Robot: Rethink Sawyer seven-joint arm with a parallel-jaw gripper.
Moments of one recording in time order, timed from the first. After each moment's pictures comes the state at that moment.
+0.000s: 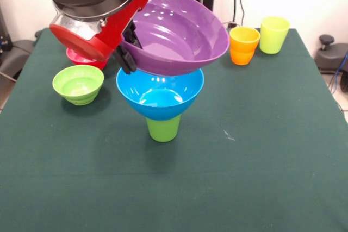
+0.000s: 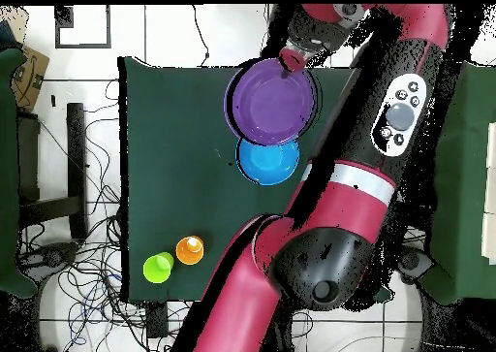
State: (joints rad) arm -0.44 0.17 -1.30 0.00 1.33 1.84 0.31
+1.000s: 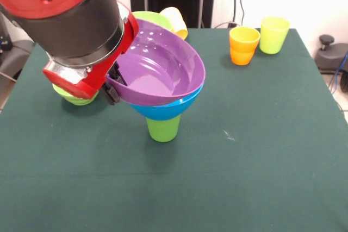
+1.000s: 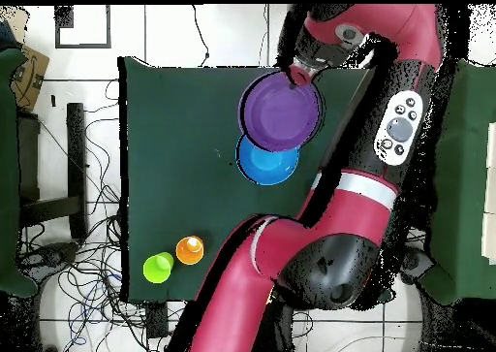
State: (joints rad) arm -0.41 0.21 -1.04 0.04 1.06 1.76 0.31
